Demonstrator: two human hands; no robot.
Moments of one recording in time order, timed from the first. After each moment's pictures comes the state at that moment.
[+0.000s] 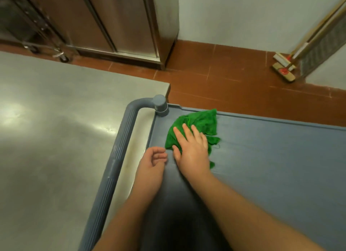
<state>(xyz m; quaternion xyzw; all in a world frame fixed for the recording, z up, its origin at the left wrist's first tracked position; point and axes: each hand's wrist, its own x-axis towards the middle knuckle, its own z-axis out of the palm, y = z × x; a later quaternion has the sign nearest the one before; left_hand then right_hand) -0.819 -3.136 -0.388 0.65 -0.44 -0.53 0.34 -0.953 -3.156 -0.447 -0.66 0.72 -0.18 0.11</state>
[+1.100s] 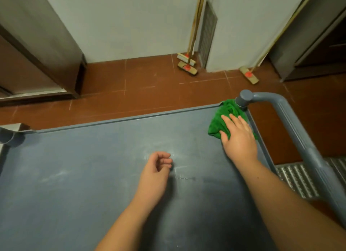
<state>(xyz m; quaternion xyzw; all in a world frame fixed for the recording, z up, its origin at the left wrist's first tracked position) -1.255 -2.997 -0.381 0.52 -0.54 -0.63 0.20 -1.523 -2.929 -0.448 -0.43 0.88 -0.18 0.02</state>
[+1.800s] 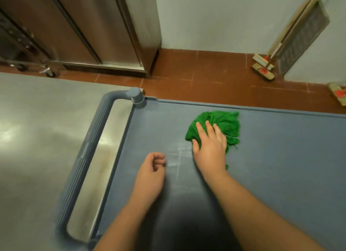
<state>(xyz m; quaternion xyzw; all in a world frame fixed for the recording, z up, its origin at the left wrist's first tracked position) -0.897 -3.100 -0.388 0.66 -0.53 -0.48 0.24 -1.081 -3.116 -0.453 -0.55 0.81 -0.21 0.07</state>
